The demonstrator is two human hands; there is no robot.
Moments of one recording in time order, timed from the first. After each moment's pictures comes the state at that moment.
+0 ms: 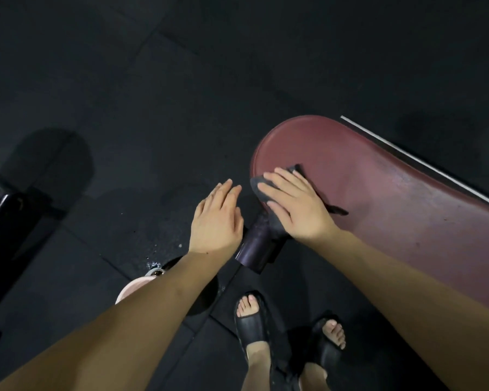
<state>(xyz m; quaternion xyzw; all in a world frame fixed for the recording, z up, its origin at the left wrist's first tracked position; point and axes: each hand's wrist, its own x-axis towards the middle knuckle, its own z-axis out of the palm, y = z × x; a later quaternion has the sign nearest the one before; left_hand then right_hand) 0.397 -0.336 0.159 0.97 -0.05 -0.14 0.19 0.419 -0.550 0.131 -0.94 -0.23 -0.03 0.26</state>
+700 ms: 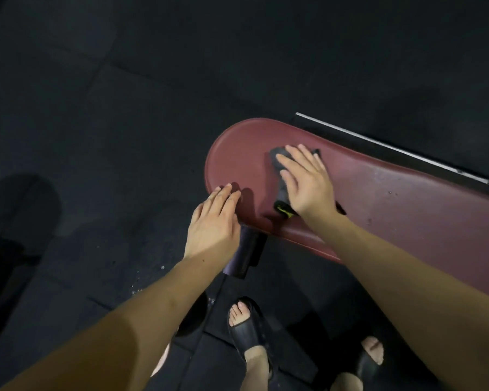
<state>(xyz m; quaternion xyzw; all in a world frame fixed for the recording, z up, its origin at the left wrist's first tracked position) 0.400 -0.409 0.176 0.96 -0.15 -0.17 0.17 0.421 -0.645 0.122 -0.97 0.03 -0.11 0.24</state>
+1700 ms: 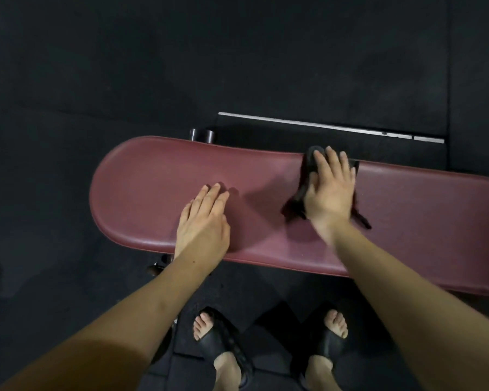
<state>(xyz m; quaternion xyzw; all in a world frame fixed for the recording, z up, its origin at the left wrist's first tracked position) 0.369 -0.598 0.161 0.94 -0.26 -0.17 0.12 0.301 -0.852 0.117 -0.91 0.35 -0.08 0.20</state>
